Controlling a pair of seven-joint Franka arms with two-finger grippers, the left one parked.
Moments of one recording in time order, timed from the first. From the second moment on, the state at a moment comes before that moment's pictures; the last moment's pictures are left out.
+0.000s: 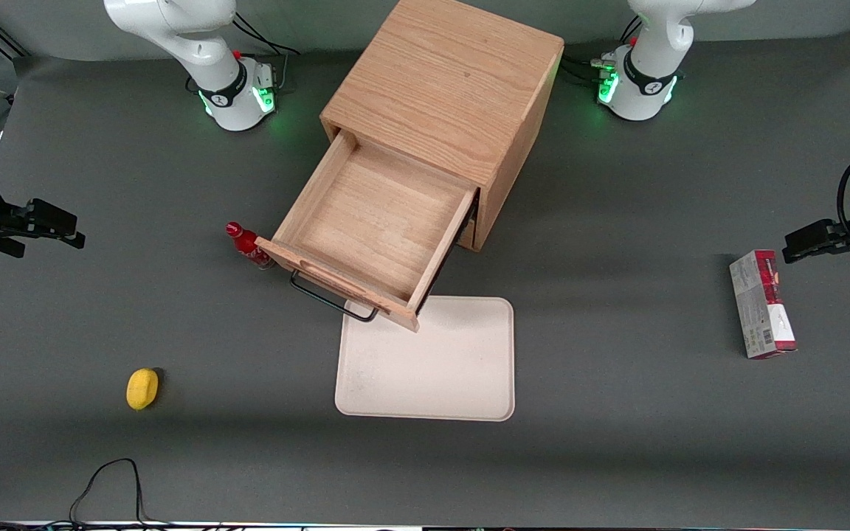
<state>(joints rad) 0.03 0.05 -0.09 -1.59 0.03 1.65 -0.16</state>
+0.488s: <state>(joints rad) 0.03 0.06 -0.09 -1.60 0.02 1.67 -0.16</state>
